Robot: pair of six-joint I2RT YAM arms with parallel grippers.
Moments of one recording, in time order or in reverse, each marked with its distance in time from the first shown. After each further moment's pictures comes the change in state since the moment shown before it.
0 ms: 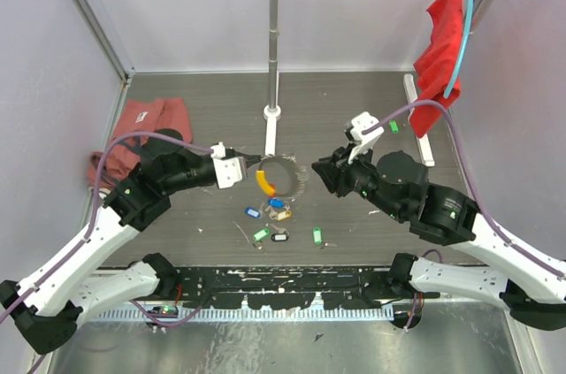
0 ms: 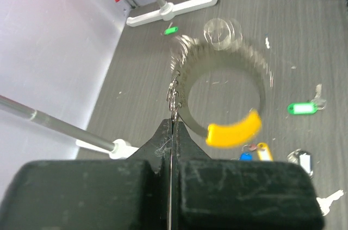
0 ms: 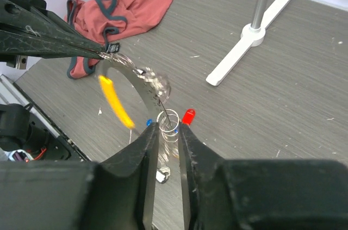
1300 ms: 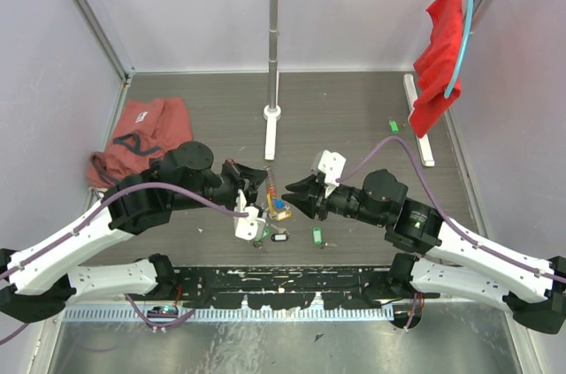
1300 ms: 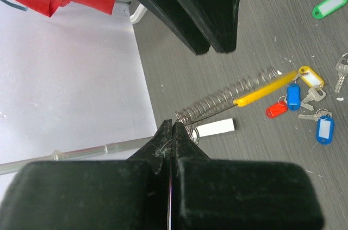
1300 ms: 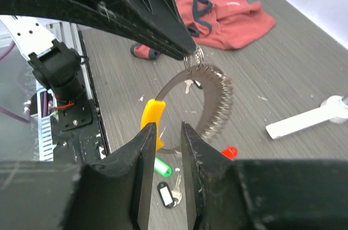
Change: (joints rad) left arm -0.354 0.094 0.244 -0.425 -0.354 0.607; right arm -0.001 -0.075 -0.346 0.424 -0.439 -0.277
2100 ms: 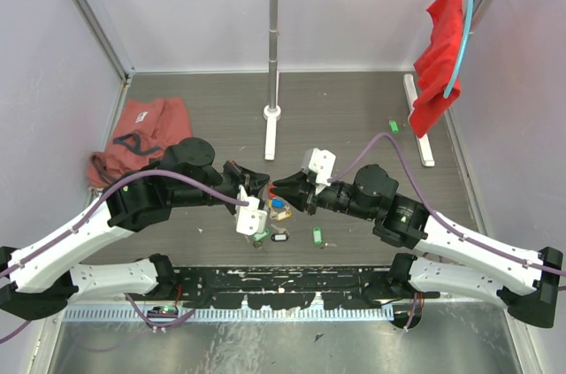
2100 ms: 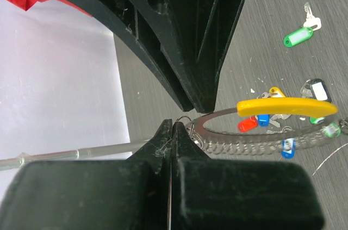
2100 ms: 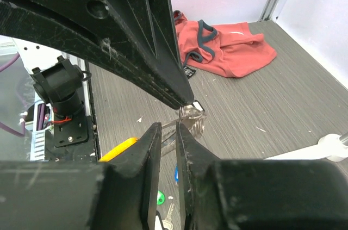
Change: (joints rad) left arm -0.003 0.029 0.062 -0.043 0.045 -0.153; right arm 0.000 0.092 0.003 0.177 -0.070 -0.066
